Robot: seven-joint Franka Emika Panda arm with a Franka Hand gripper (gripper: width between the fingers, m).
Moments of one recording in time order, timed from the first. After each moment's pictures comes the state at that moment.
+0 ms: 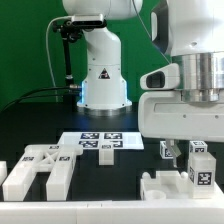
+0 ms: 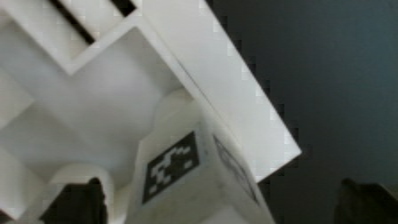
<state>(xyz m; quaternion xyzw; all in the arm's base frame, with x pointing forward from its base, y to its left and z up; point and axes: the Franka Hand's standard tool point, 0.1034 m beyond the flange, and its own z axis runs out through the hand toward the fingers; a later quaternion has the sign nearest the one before) 0.649 0.124 0.070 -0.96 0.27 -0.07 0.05</state>
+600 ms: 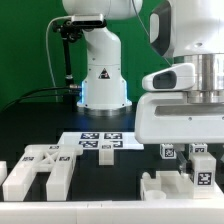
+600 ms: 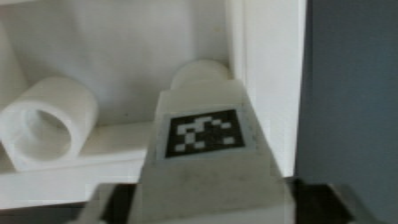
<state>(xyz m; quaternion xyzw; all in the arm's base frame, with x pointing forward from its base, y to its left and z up) 0.654 0.122 0.068 -0.99 0.07 -0.09 0.01</state>
